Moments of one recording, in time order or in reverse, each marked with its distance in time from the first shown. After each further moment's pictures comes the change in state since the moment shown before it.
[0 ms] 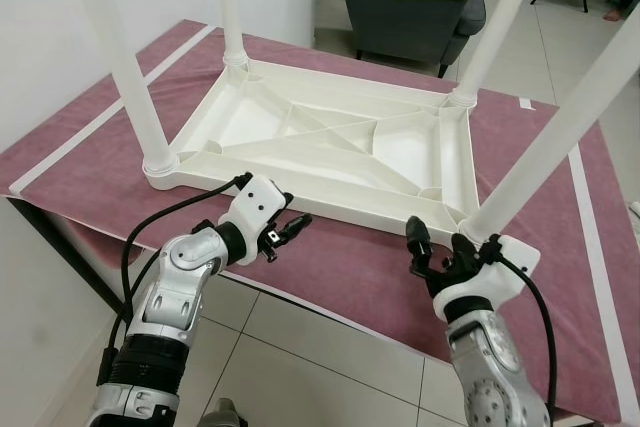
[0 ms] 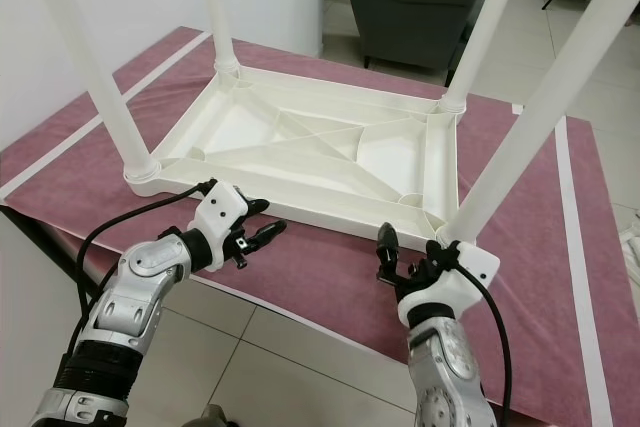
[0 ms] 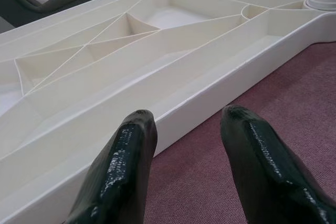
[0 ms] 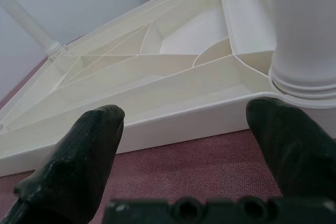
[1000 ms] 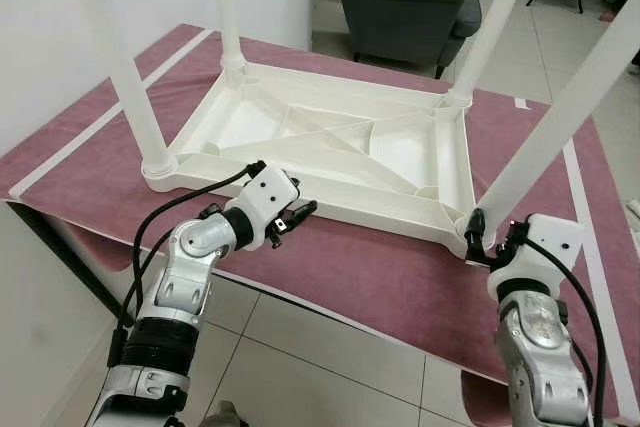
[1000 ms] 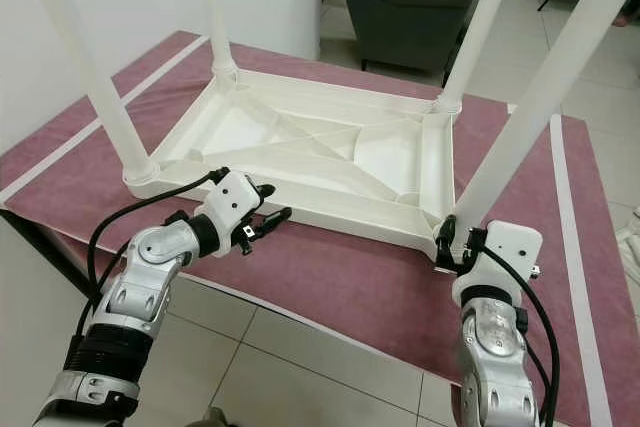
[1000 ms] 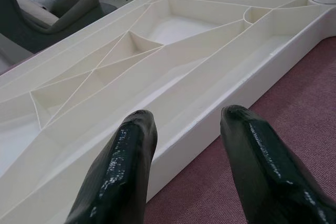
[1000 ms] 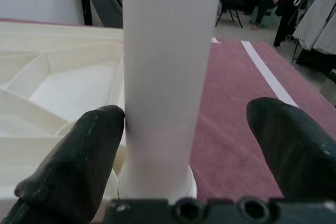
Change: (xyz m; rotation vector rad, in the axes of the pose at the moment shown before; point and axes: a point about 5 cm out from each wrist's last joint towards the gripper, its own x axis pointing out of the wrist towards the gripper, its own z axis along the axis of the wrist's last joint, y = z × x) left arm 0.010 0.007 0.008 0.125 0.008 0.004; right arm 0.033 -0.031 0.047 -0.578 -0.163 -0.273
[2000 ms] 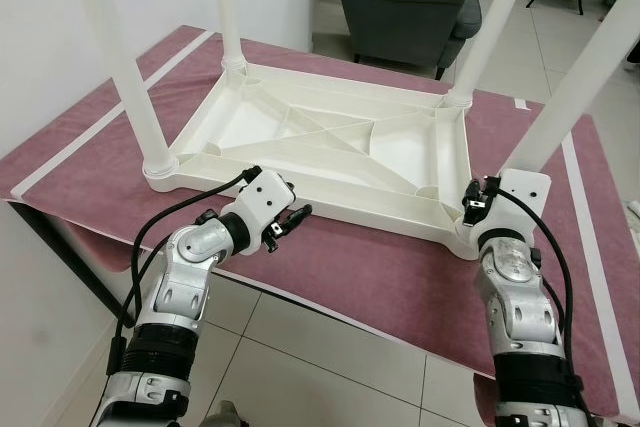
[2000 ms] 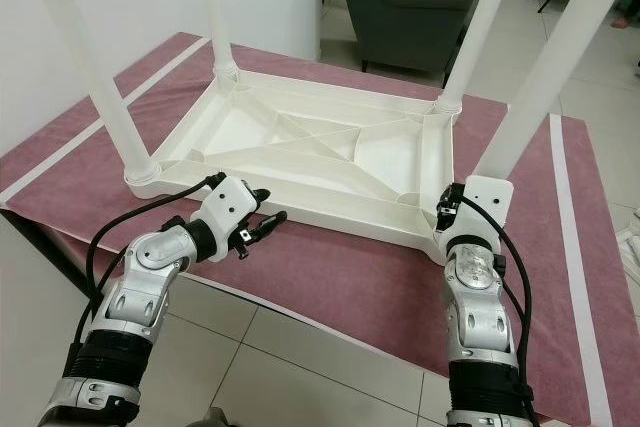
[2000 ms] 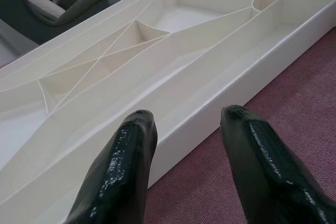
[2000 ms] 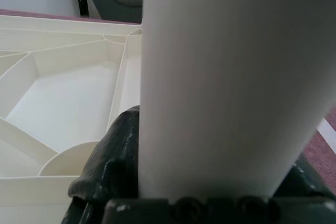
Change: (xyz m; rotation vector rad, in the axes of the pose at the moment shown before) left arm -0.006 0.001 -0.006 -0.001 0.030 0.031; right arm 0.047 0.019 -0.007 -0.018 0.056 0.018
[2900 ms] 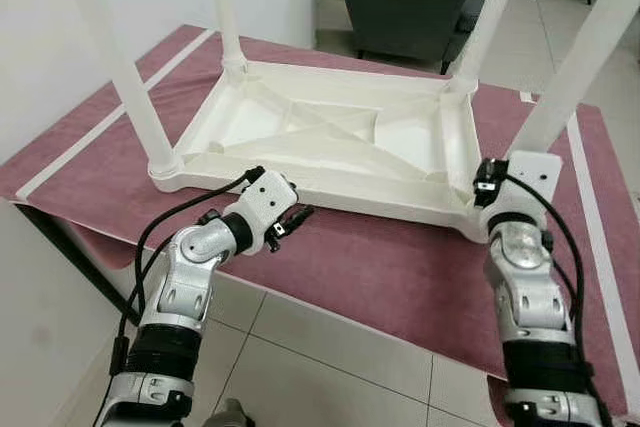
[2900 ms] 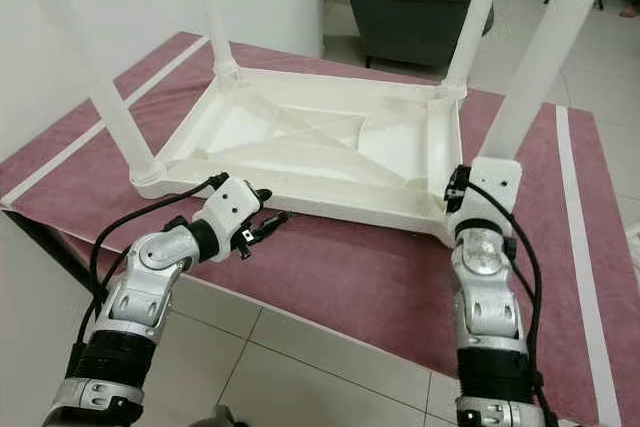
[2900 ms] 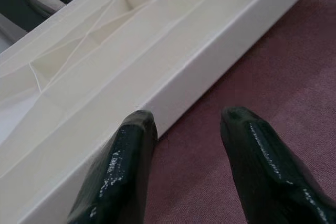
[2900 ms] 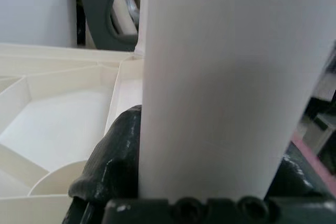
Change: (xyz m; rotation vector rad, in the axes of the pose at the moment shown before) left arm 0.002 -0.002 0.001 0.009 -0.002 -0.002; right arm 0.014 -0.013 0.049 -0.118 -0.204 -0.053
